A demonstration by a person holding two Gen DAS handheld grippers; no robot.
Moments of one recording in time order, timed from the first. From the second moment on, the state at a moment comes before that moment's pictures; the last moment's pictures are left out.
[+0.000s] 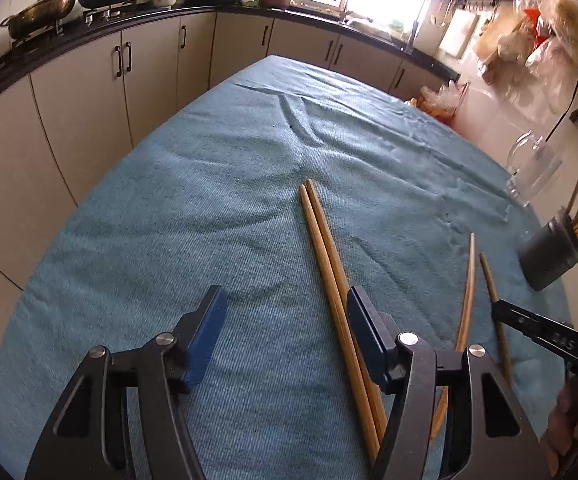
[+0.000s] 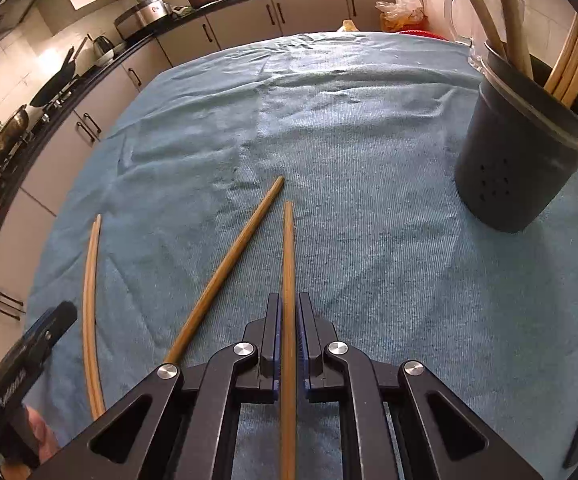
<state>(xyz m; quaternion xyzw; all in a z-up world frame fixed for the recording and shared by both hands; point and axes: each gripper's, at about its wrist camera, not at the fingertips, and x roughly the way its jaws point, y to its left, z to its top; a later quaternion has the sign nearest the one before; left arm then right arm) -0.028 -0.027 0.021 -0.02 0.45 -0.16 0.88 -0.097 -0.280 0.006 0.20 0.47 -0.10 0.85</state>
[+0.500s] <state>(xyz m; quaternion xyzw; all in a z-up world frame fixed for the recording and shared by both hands) -0.016 -0.053 0.019 0.07 0.48 -0.09 0.87 -0.105 -0.294 0.003 0.24 0.46 -0.05 0.85</state>
